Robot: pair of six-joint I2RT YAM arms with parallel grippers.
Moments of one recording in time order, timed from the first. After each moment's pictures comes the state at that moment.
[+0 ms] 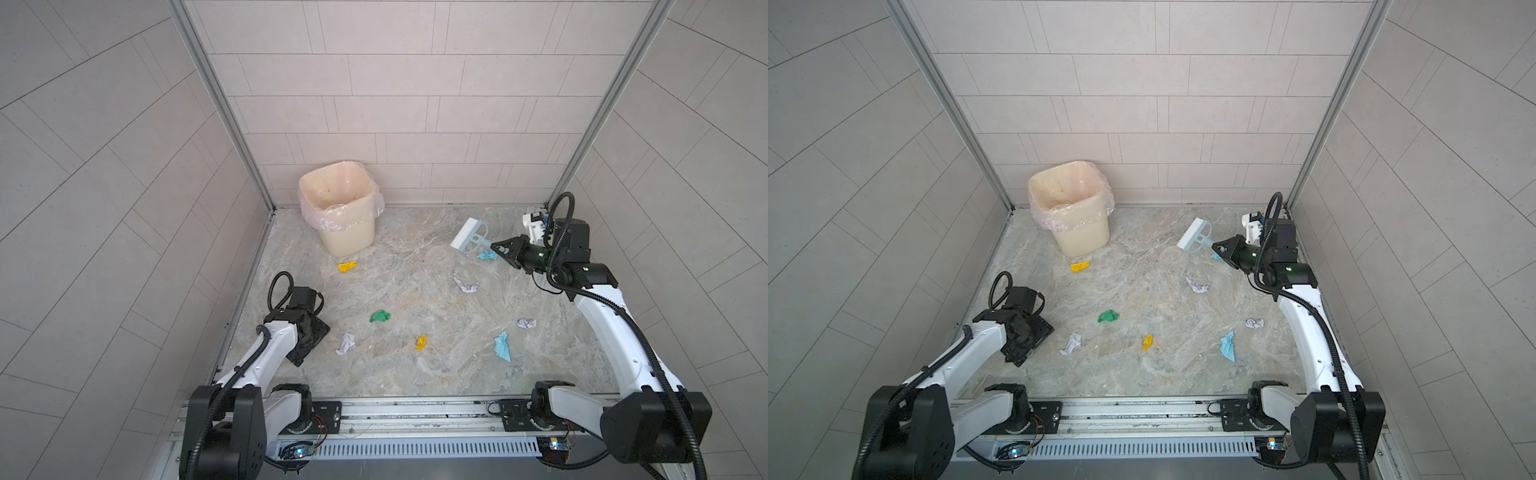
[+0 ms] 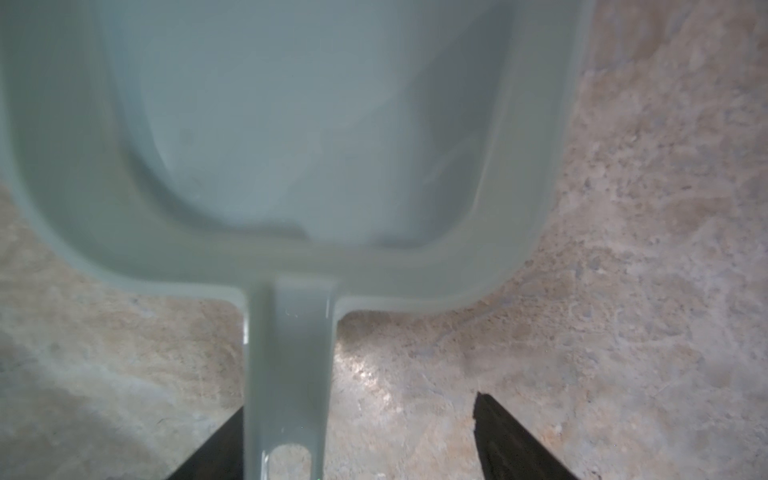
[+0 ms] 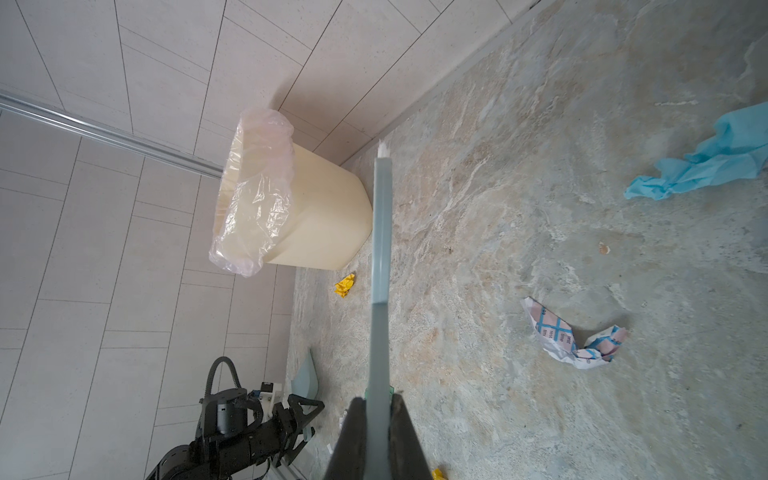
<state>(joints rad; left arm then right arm) -0.02 1.10 0.51 -0.80 -0.10 -0.96 -0.06 1.16 1.07 -0.50 -0.69 0.66</state>
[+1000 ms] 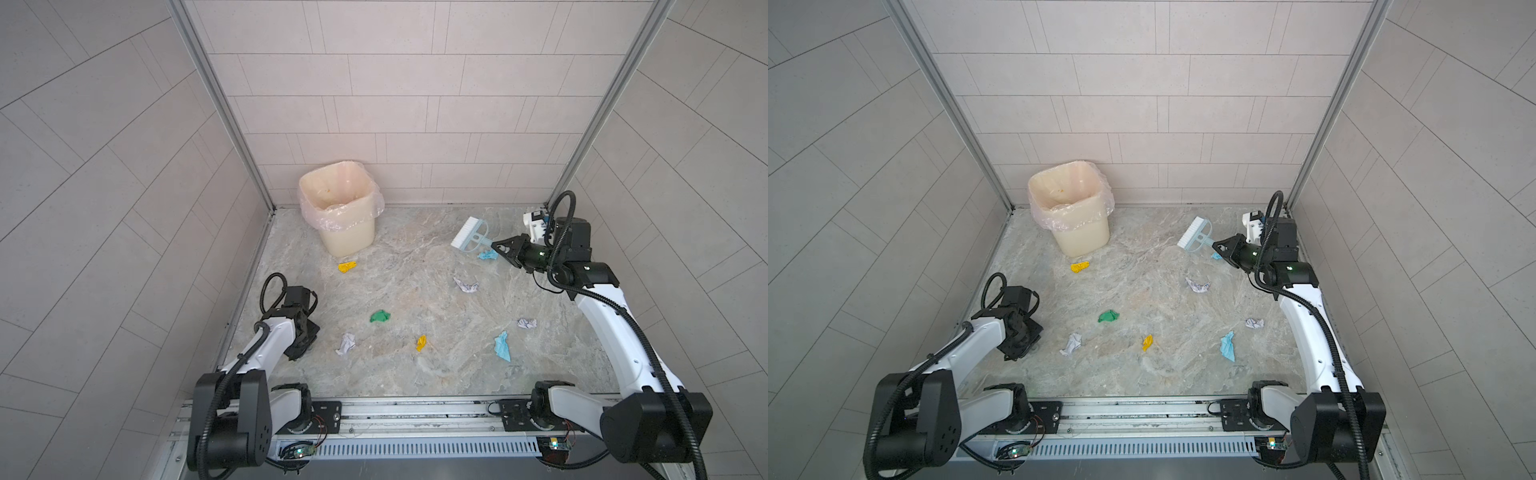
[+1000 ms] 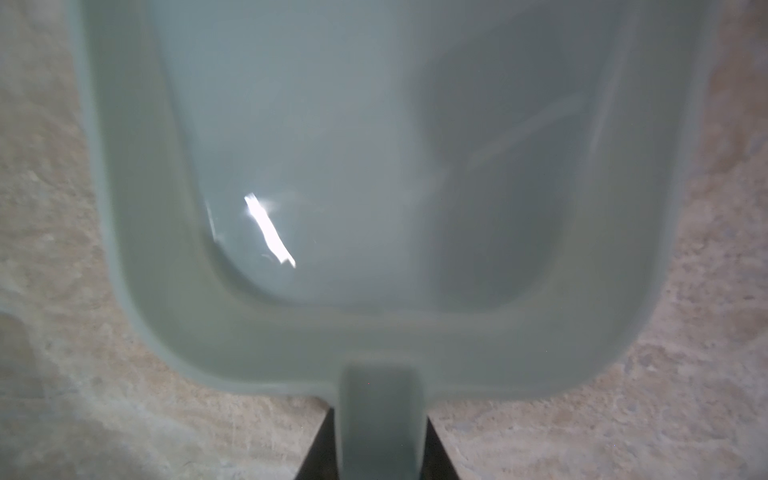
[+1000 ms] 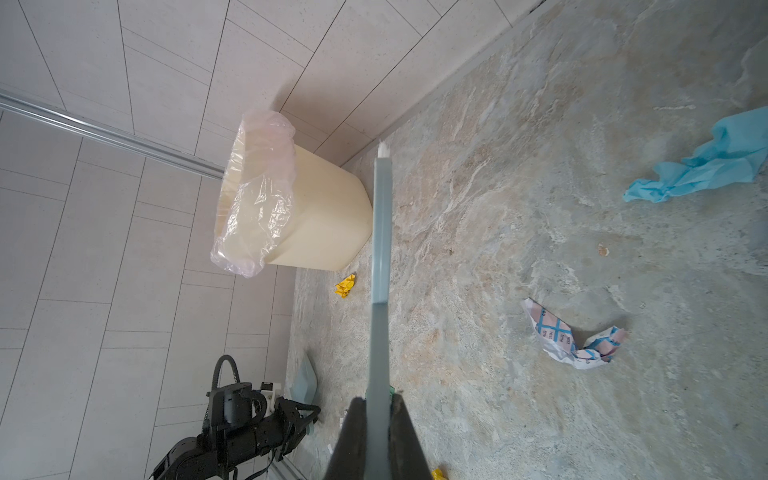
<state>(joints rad) 0.05 1.18 0.51 -0.74 -0.12 -0.95 -0.06 1.16 1.09 -0.51 -0.69 0.66</state>
